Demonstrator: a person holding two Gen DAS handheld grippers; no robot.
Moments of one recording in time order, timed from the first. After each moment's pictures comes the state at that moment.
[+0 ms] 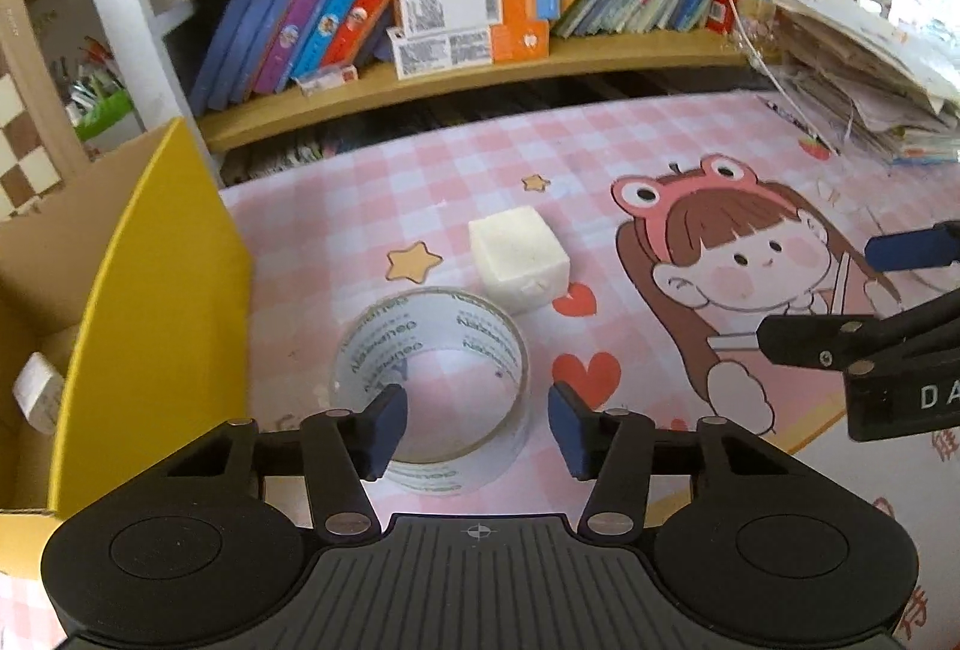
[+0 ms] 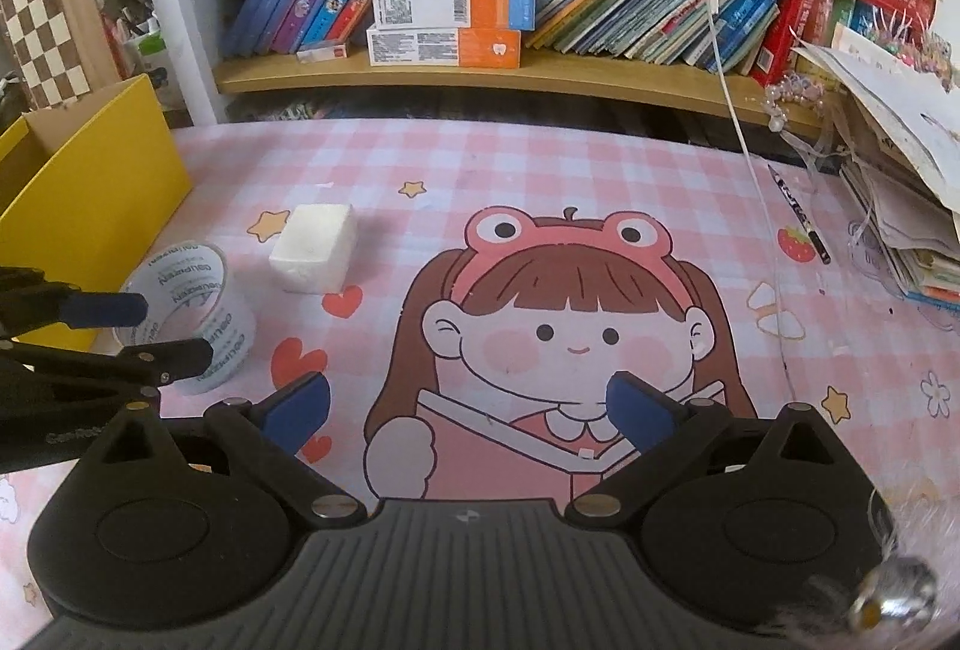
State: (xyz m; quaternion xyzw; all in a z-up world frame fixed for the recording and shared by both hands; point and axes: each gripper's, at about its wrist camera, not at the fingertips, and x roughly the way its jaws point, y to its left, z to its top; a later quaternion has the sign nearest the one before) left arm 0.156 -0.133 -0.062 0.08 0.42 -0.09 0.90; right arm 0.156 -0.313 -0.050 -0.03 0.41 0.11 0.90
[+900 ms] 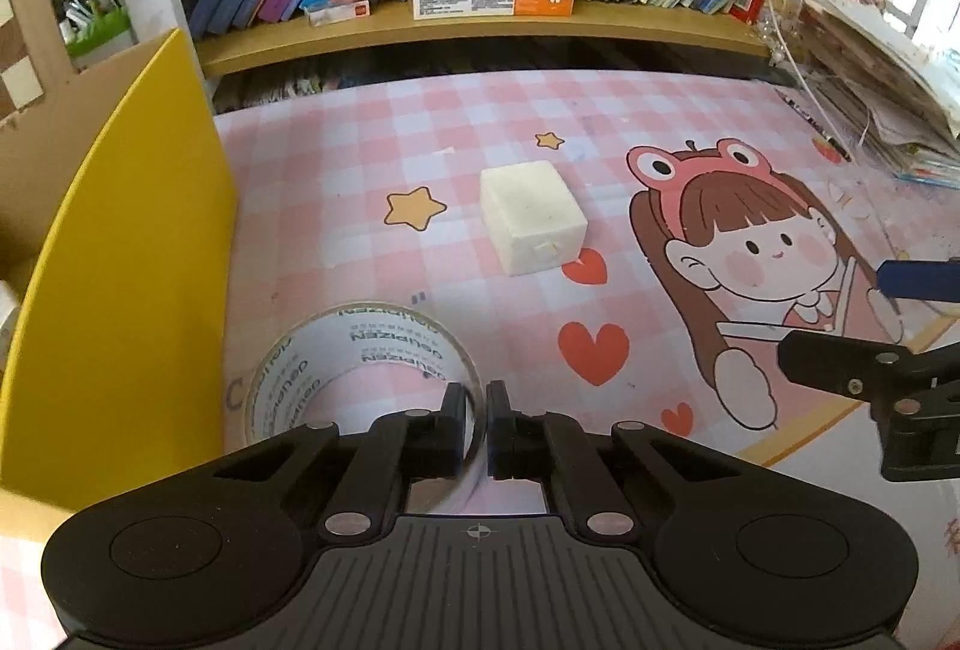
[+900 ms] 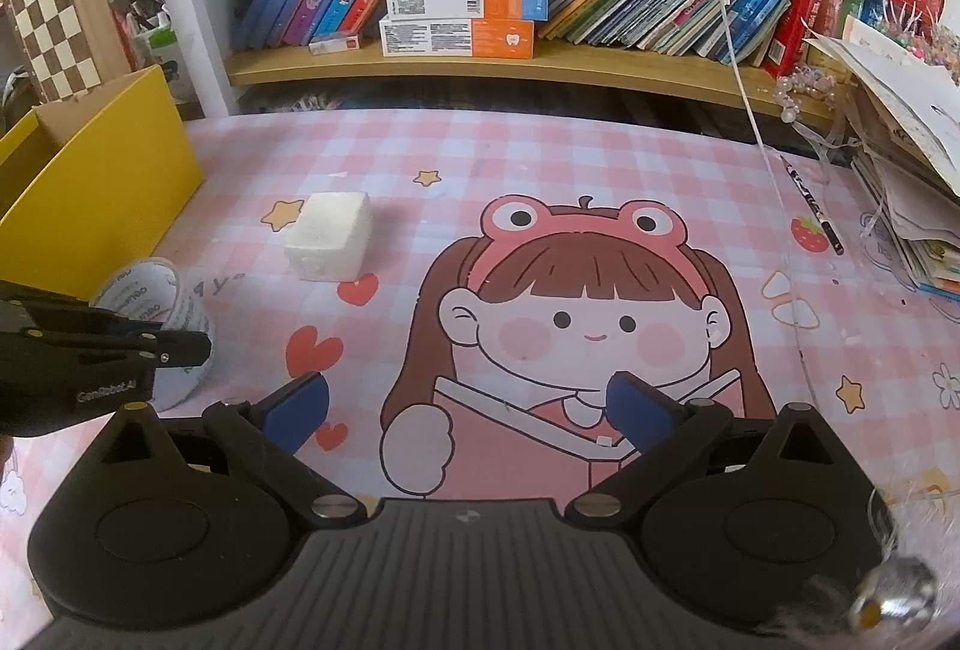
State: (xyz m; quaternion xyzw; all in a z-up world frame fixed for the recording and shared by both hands) left arm 0.165 -0.116 -0.072 0.02 0.46 -0.09 0.88; right arm 0.152 -0.309 -0.051 -0.02 0.41 0.12 0.90
